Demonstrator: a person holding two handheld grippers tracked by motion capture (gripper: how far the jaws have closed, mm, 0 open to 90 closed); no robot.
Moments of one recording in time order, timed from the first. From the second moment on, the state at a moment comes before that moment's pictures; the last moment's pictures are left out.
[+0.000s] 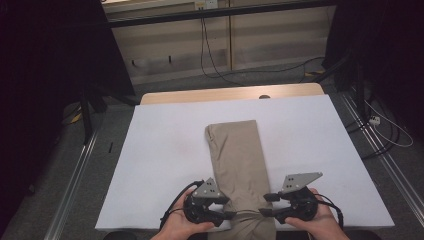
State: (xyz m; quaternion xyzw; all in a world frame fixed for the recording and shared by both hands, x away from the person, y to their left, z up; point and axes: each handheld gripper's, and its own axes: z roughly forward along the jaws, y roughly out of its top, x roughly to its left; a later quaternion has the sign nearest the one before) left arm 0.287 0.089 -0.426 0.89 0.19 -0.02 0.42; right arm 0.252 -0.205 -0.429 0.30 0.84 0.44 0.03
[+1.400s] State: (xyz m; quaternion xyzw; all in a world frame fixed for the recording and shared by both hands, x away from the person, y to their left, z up) left arm 0.554 0.095 -0.447 0.82 0.39 0.09 0.41; right arm 0.542 -0.204 -0.445 0.43 0.81 0.37 0.14
